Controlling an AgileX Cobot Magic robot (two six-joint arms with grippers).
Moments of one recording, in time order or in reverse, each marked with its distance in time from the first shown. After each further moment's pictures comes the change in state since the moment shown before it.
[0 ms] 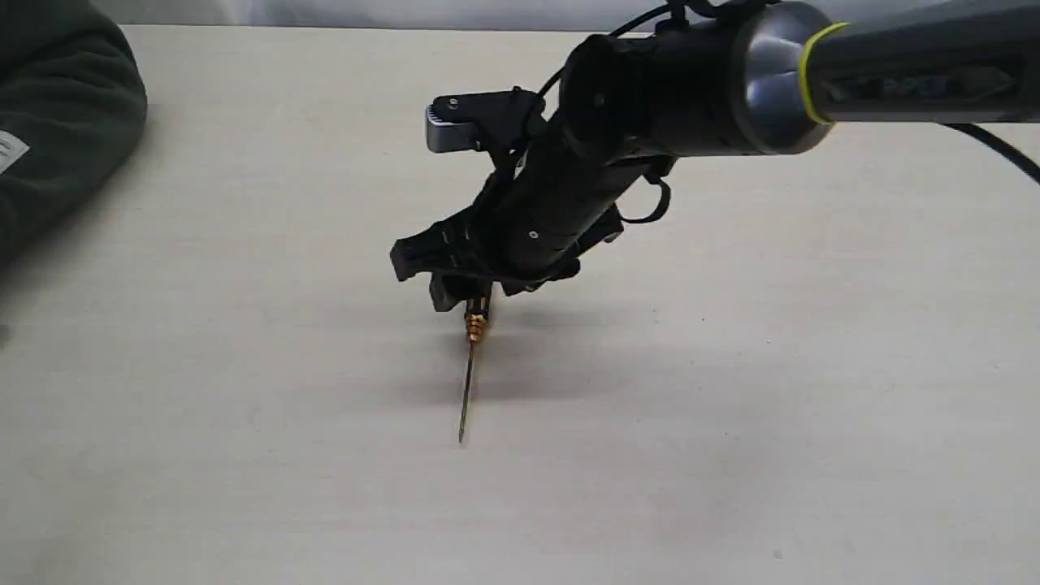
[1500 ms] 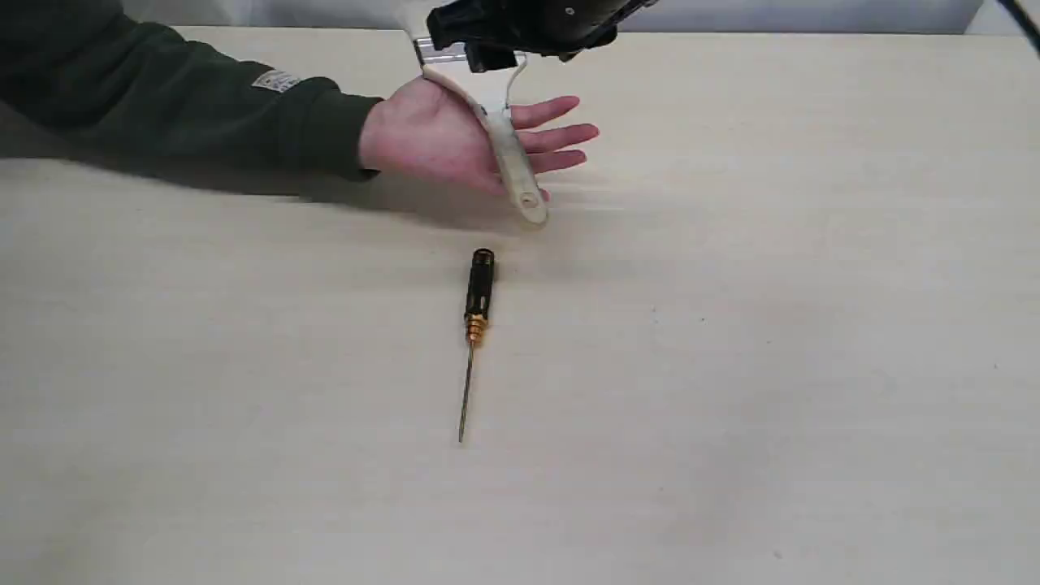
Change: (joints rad) left arm 0.000 0.000 0.000 0.000 0.000 0.000; right arm -0.123 -0.031 -0.323 -0.285 0.020 0.051
